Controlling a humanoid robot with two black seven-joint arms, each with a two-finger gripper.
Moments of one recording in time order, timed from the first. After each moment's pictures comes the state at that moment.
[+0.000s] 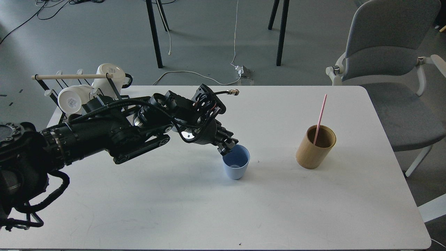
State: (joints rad) left arm -1.12 0.17 -0.16 -0.95 1.90 -0.49 -0.30; right arm 0.65 -0.80 0.97 0.64 0.26 0.49 0.20
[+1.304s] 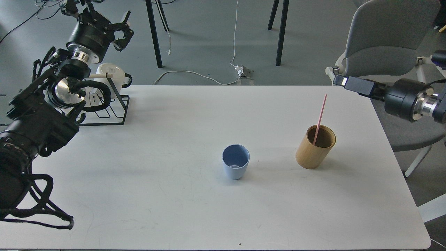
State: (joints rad) left arm -0.99 0.28 -0.73 -0.43 -0.14 -0.49 -0.30; right arm 0.75 -0.98 0.51 1.39 -1.31 0.23 0.19
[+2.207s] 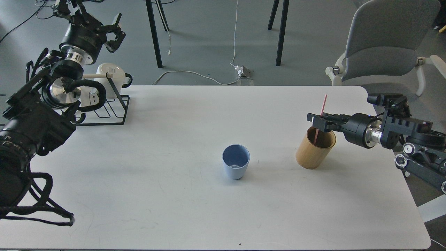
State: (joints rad) left arm -0.99 0.28 -0.72 -0.38 -0.14 -0.49 -0.29; right arm 0.76 -0.71 0.35 1.15 -1.52 0.12 0.20
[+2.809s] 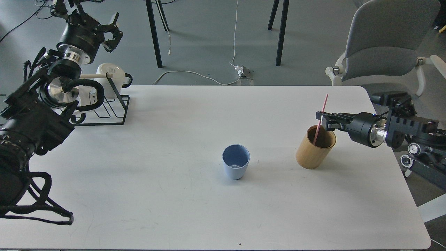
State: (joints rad) left arm -1.00 0.28 -0.72 -0.37 -0.14 -0.49 -0.29; right arm 0.76 -0.76 0.35 1.19 -1.57 0.11 0.20
